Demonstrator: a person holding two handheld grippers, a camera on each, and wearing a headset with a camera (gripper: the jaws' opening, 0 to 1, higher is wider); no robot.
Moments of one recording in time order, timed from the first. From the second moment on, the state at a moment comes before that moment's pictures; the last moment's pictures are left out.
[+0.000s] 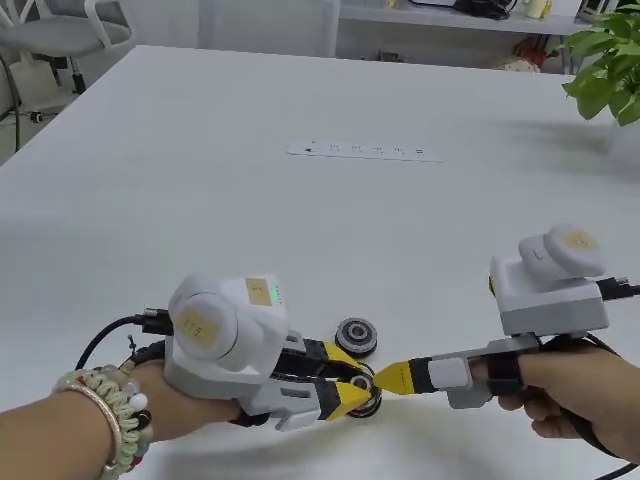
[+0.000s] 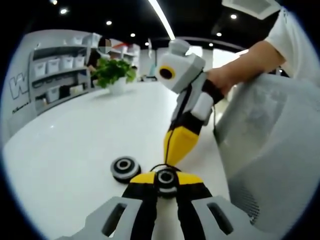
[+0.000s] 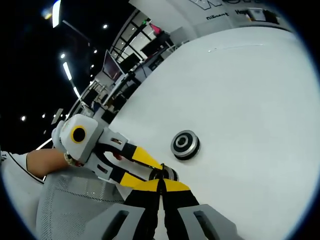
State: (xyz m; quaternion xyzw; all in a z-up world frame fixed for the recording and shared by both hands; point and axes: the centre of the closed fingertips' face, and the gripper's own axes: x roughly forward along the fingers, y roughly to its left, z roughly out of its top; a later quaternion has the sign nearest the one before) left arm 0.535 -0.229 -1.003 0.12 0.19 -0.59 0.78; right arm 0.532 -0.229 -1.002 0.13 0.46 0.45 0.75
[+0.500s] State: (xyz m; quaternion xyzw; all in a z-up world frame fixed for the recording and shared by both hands) left arm 0.535 -0.231 -1.003 0.14 0.20 -0.58 0.78; right arm 0.537 -0.232 -1.008 0.10 0.45 0.45 0.76
